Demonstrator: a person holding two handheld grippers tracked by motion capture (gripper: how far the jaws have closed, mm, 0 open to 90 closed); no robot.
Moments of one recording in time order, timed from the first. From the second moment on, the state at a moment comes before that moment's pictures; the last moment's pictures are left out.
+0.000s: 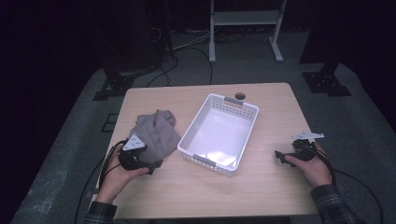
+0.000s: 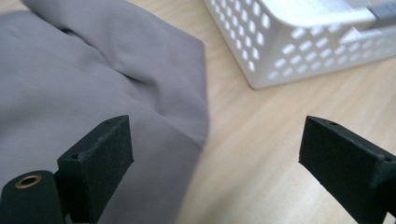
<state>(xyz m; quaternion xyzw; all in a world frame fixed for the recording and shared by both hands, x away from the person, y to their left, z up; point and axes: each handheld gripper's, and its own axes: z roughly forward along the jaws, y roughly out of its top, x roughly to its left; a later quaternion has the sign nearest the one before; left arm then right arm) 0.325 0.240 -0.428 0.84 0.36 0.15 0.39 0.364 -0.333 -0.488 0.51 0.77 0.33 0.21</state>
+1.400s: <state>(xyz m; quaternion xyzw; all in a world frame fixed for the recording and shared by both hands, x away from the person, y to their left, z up) 0.315 0.188 -0.484 0.88 0.28 0.13 0.37 0.359 -0.333 -0.487 0.49 0.78 0.33 0.20</state>
